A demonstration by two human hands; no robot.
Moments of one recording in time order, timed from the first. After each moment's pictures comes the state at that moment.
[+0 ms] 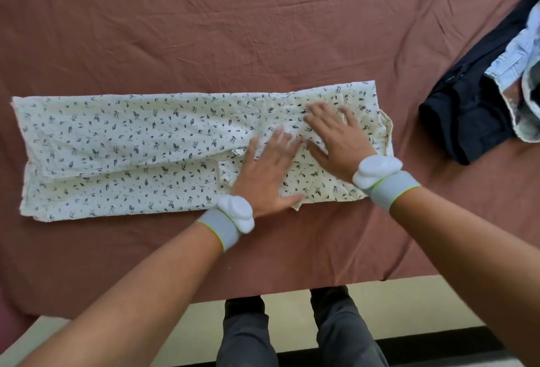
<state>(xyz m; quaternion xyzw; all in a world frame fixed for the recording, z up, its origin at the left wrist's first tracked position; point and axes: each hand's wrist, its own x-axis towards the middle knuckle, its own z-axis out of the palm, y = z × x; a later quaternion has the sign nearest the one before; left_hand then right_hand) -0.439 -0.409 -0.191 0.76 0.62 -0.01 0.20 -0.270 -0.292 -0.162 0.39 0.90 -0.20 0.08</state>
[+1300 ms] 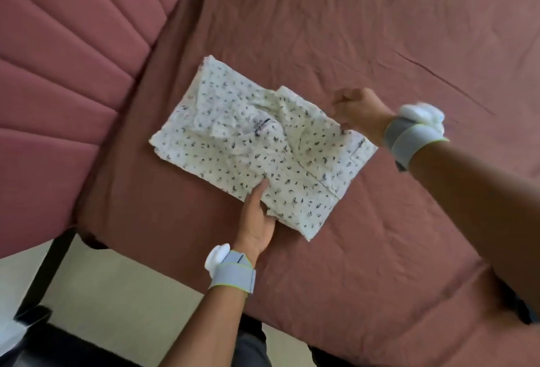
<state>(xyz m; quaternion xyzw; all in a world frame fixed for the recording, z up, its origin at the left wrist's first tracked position) -0.559 -0.510 -0.152 -0.30 0.45 0.69 0.48 -0.568 -0.253 -0.087 0.47 0.71 -0.50 0.15</state>
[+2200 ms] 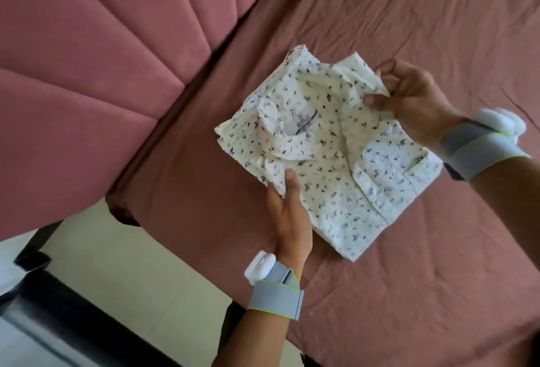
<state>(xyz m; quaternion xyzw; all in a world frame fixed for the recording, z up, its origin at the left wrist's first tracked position) -0.604 -0.520 -0.139 -0.29 0.59 0.71 0.26 -0.668 -0.295 -0.095 0.28 0.72 -0.63 0.11</state>
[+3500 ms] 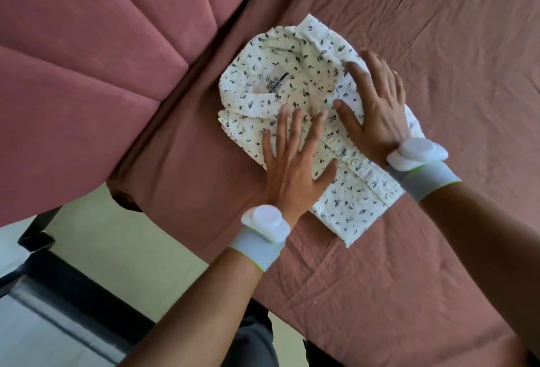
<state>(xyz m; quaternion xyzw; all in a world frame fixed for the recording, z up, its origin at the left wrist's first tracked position) -0.653 -0.530 -0.181 0.27 0.93 0.23 0.11 -0.653 -0.345 -0.158 0.12 0.97 -0.19 0.02</state>
